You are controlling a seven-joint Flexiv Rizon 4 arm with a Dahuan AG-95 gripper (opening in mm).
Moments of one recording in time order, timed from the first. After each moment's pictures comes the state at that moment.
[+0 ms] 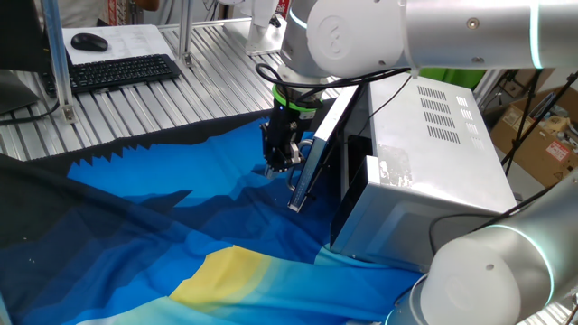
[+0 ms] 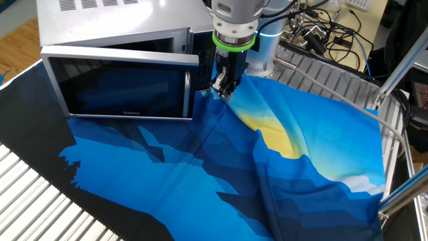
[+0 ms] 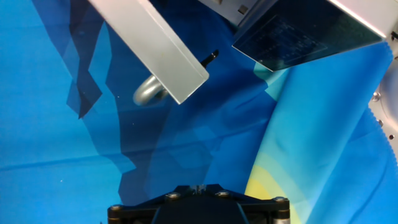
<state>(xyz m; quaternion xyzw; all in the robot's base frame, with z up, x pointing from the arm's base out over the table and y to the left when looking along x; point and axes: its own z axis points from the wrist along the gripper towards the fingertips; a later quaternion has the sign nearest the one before) 0.406 0.053 0.180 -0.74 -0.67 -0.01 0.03</state>
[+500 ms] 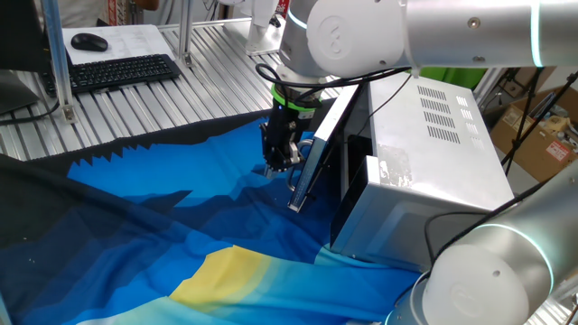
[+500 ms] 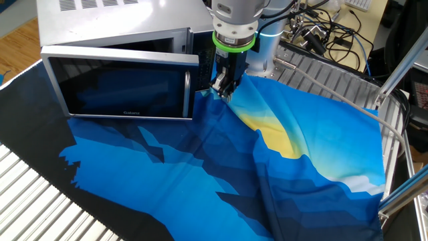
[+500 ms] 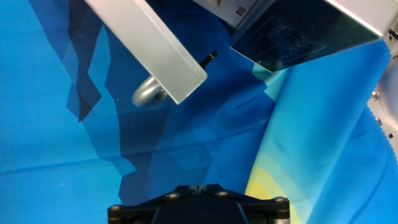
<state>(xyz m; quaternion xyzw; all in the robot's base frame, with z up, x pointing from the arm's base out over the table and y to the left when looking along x) 0.405 0.054 0.180 -0.75 -0.66 -0.01 0.03</state>
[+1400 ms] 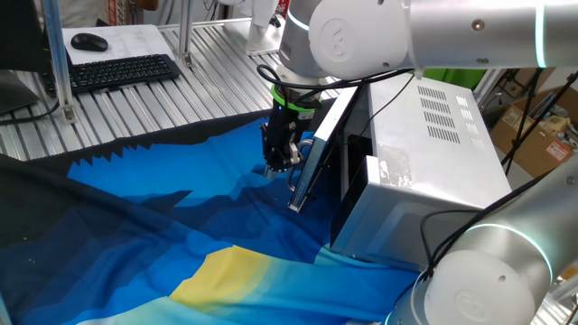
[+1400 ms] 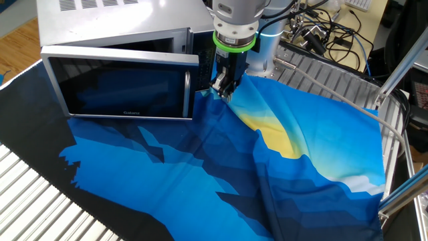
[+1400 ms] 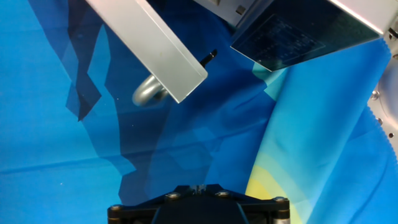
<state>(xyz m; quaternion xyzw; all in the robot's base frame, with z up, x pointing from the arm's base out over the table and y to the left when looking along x) 0.406 0.054 0.180 -0.75 -0.66 -0.01 0.03</state>
